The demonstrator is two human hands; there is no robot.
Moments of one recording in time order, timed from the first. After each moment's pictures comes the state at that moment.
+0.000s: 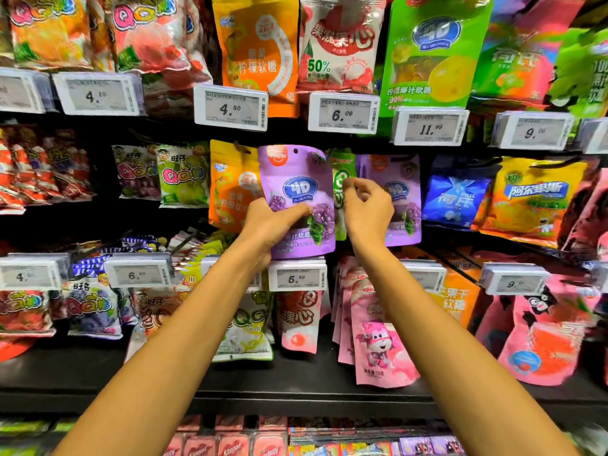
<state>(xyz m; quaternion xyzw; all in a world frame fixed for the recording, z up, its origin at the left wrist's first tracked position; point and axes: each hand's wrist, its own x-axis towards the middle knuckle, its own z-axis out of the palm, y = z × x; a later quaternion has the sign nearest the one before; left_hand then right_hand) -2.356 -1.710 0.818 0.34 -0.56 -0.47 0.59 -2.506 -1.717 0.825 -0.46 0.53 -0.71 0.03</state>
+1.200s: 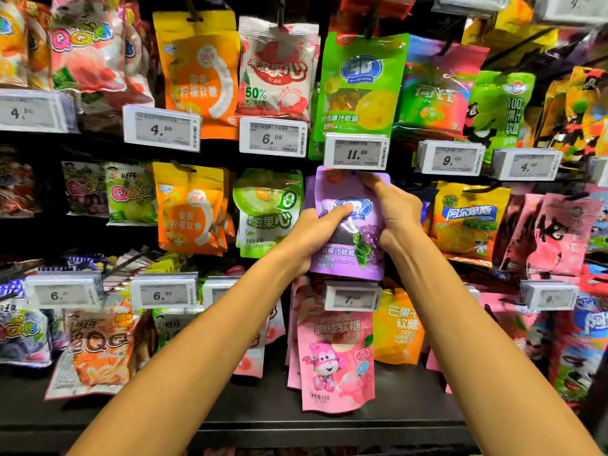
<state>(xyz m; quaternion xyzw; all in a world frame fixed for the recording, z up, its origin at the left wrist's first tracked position) -2.496 -1.692 0.844 0.29 -0.61 -0.54 0.50 -2.615 -1.672 0.880 -0.35 0.38 -0.80 0.31</state>
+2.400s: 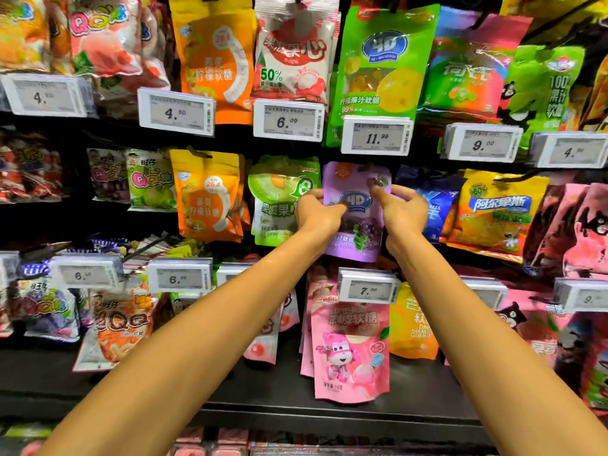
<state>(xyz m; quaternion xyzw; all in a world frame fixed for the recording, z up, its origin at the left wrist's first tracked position) -2.507 -1.718 0.841 0.40 -0.54 -0.42 0.61 -2.628 -1.713 0.847 -0.36 0.53 -0.75 0.15</state>
